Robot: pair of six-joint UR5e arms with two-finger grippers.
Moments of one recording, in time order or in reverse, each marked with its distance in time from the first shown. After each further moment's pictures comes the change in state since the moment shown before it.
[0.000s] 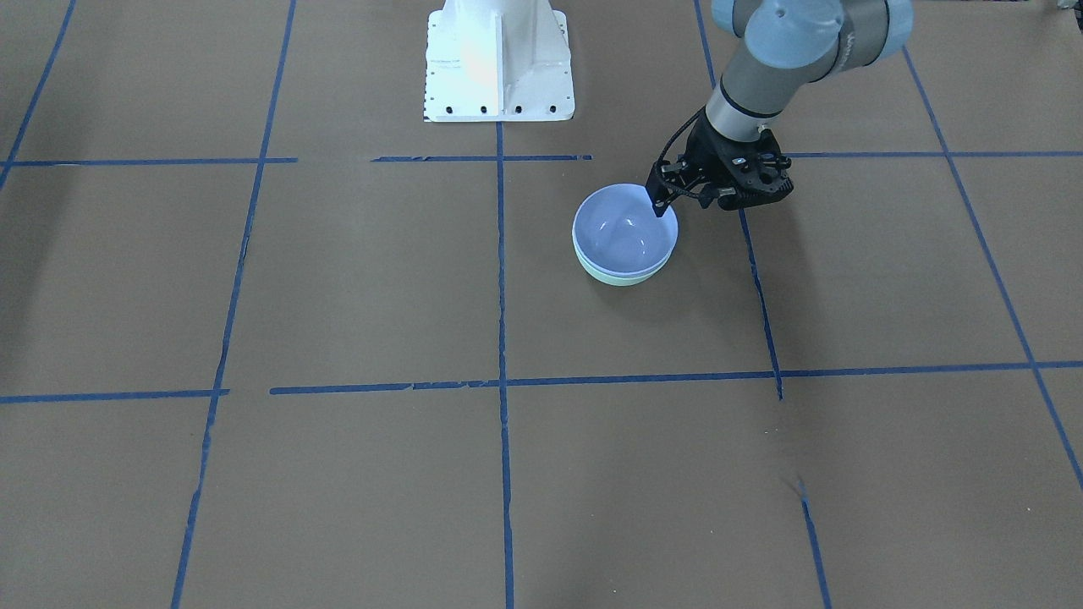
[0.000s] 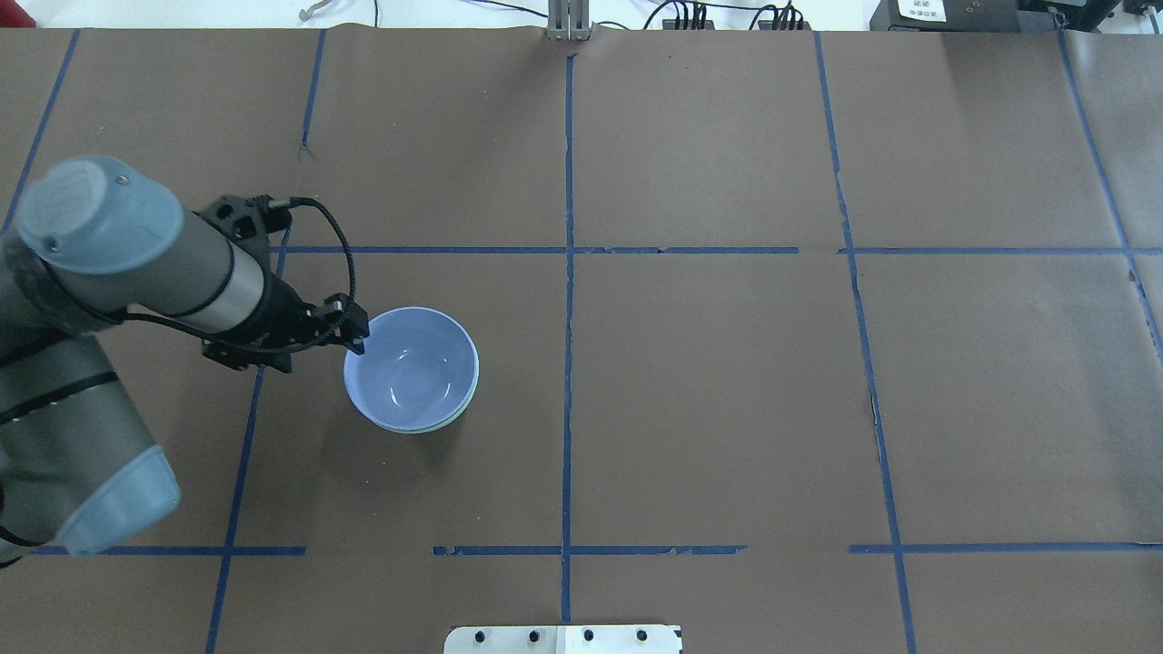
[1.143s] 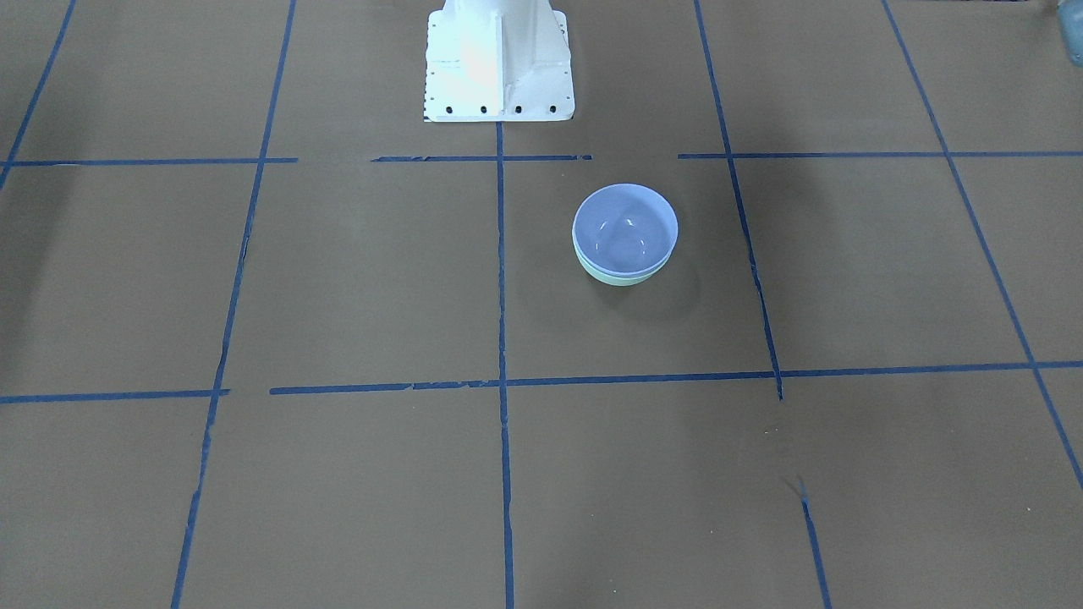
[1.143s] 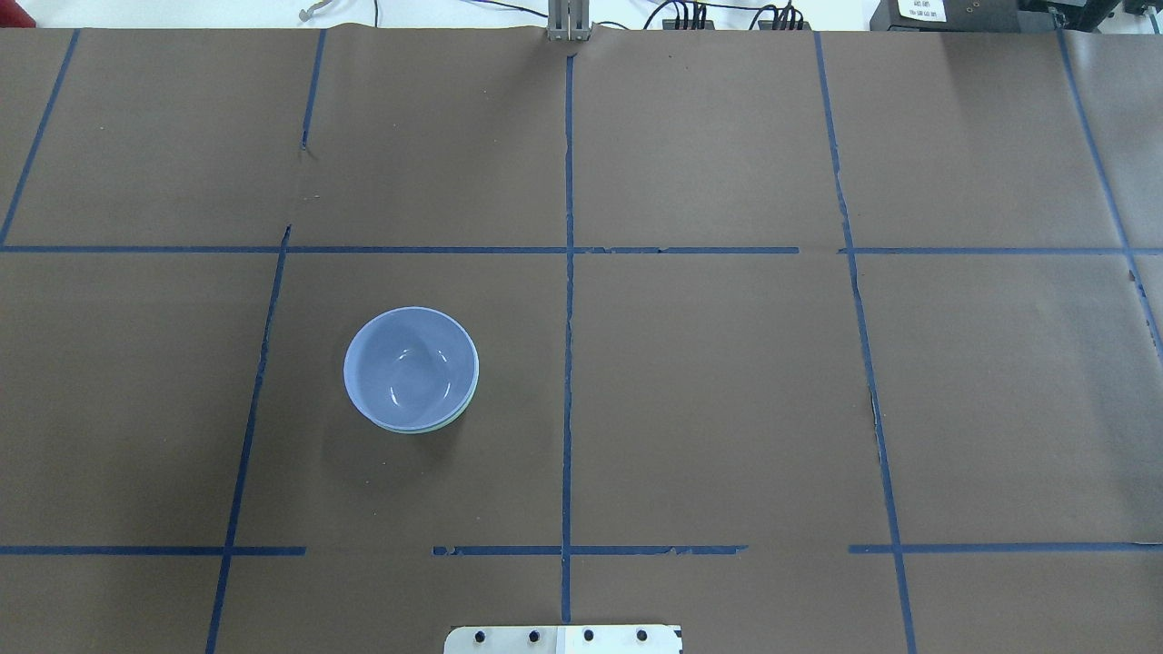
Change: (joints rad) left arm -0.820 0.364 0.221 0.146 -0.152 1.468; right arm 0.000 0.000 0.000 0.000 0.000 0.000
